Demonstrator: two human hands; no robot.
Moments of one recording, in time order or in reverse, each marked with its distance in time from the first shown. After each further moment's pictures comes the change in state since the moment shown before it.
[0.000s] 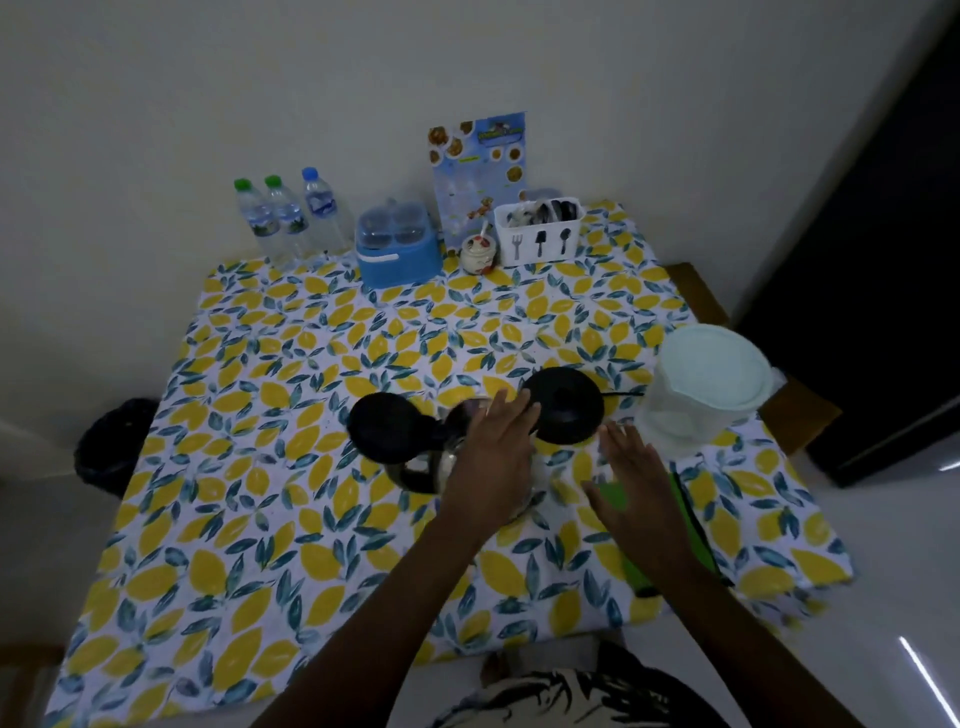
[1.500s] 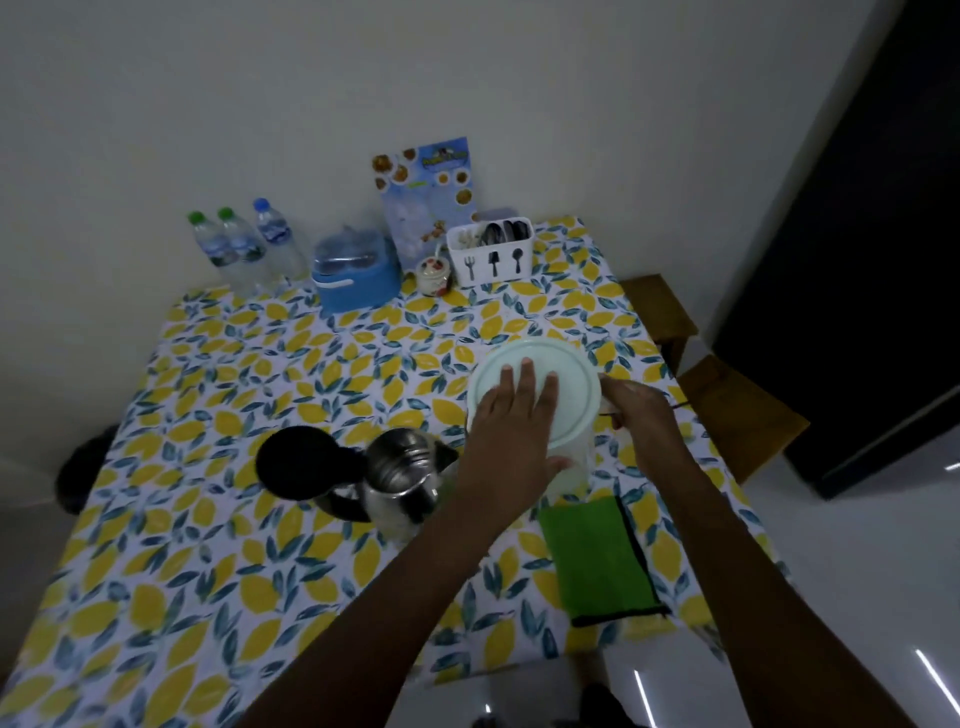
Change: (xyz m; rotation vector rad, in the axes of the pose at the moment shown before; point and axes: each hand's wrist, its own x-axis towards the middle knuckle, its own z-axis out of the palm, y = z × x) left_hand 0.086 0.098 0.004 0.213 -0.150 0.002; right_hand 0.123 0.089 -0.077 0.799 -0.014 0.596
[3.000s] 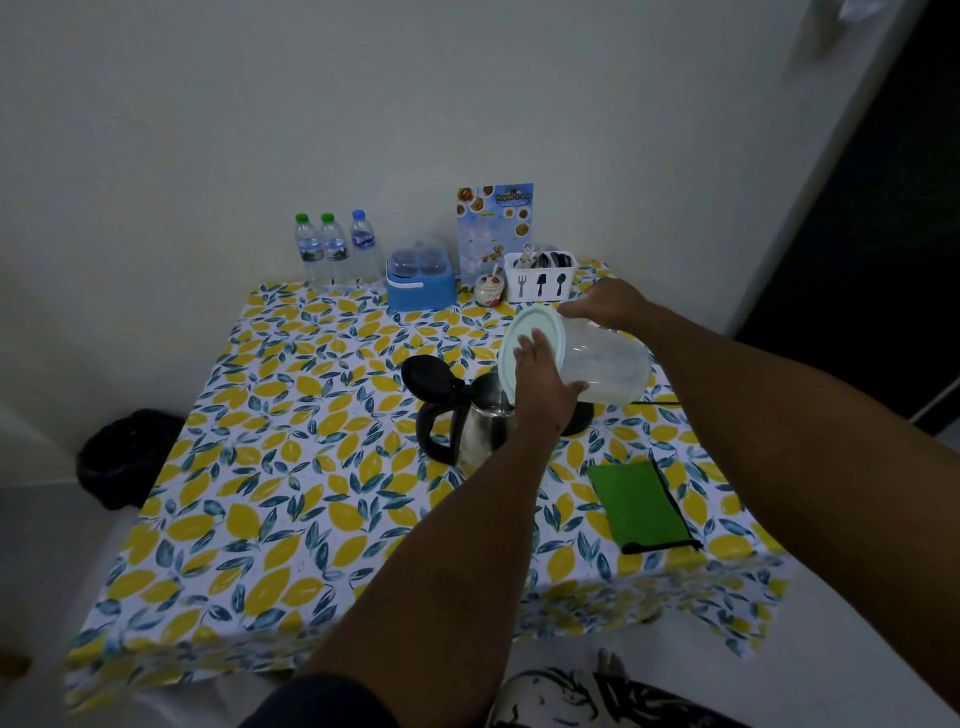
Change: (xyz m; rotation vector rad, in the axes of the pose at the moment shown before) left_hand -0.066 -0.043 0.005 -0.727 0.245 -0.426; right_hand -0.084 -0.163 0.104 -0.881 -0.142 -0.304
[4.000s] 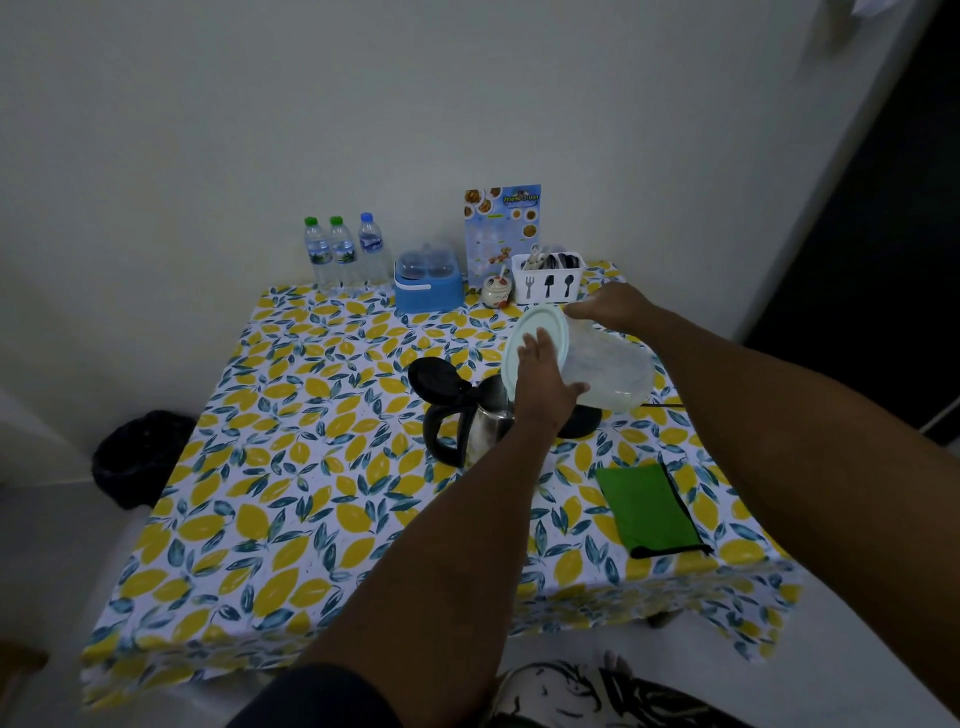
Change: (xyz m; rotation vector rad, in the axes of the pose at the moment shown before) left_hand 0.010 -0.005 -0.009 0.052 -0.052 0.015; right_hand 0.007 0.006 0.005 0.049 -0.034 -0.004
